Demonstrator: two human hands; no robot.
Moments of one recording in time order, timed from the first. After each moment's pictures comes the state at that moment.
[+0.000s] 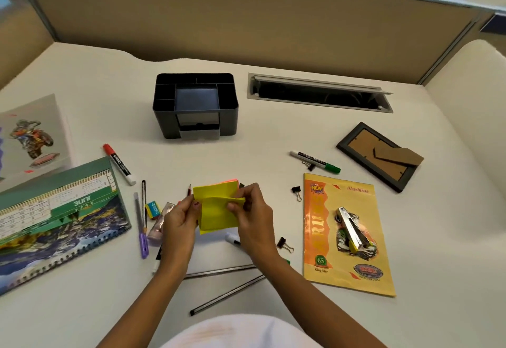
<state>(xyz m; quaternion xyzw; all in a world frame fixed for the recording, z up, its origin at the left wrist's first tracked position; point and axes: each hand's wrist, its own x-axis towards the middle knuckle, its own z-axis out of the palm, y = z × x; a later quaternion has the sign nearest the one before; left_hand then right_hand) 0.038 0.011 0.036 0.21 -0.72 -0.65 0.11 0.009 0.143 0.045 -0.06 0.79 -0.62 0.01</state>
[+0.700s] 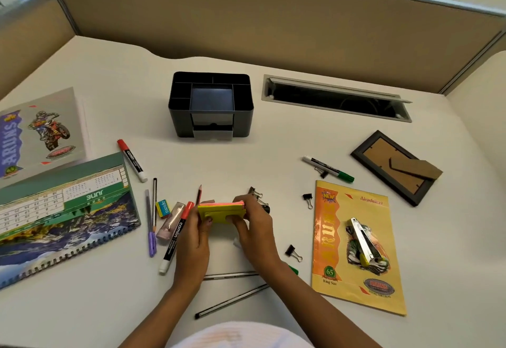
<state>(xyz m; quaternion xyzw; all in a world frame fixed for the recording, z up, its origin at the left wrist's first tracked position) 0.060 0.014 0.004 0.21 -0.80 -0.54 0.13 0.006 0.133 0.018 -0.18 0.83 -0.53 -0.02</state>
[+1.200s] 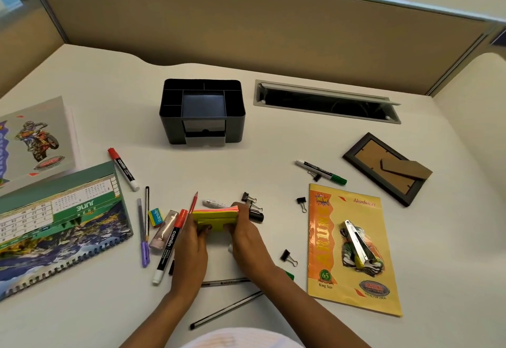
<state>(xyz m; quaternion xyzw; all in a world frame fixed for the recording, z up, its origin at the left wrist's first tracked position) 0.051 0.022 0.004 0.18 -0.83 -0.50 0.15 0.009 0.135 0.011 -0.20 0.88 -0.42 0.11</state>
